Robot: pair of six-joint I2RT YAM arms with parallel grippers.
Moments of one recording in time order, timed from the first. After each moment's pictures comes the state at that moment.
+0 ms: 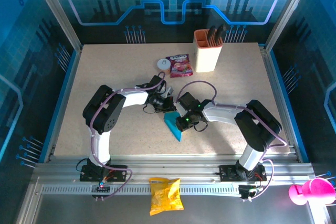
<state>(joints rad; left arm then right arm) -0.50 2.00 1.16 -0.27 0.57 -0.56 0.73 1.71 0.90 -0.40 -0.26 0.27</state>
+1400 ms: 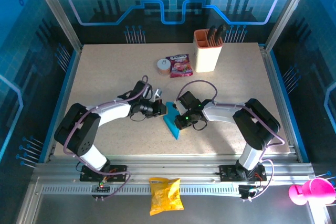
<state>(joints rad) -0.47 1.61 0.82 -0.15 0.60 -0.69 0.71 1.73 0.89 -0.32 -0.29 0.30</state>
